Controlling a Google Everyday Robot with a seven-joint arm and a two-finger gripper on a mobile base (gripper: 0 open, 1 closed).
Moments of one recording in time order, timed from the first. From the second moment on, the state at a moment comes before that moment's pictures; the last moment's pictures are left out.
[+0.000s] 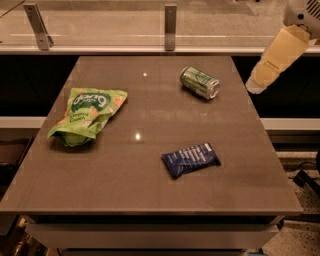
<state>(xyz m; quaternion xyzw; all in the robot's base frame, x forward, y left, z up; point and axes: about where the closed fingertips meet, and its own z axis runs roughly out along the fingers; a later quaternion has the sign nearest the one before) 0.506 -0.216 1.015 -0.45 0.87 0.00 0.19</state>
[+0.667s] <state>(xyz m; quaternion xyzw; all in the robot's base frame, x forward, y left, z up) 0.540 -0.214 1.004 -0.37 0.92 -0.03 0.16</state>
